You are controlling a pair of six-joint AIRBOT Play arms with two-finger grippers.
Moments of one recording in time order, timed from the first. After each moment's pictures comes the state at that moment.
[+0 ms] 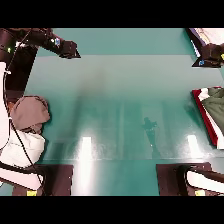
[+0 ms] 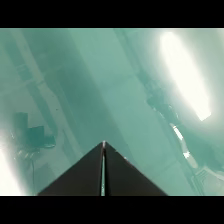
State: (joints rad) left arm -0.16 -1.65 2.02 1.08 -1.37 -1.35; right arm -0.10 -1.31 1.86 -1.23 1.71 1.56
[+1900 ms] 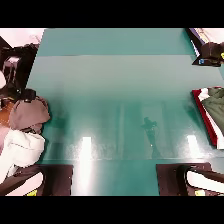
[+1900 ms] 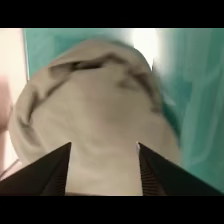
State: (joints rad) left arm 0.09 -1.12 1.08 1.82 -1.14 -1.59; right arm -0.09 -1.31 1.86 -1.23 1.68 1.56
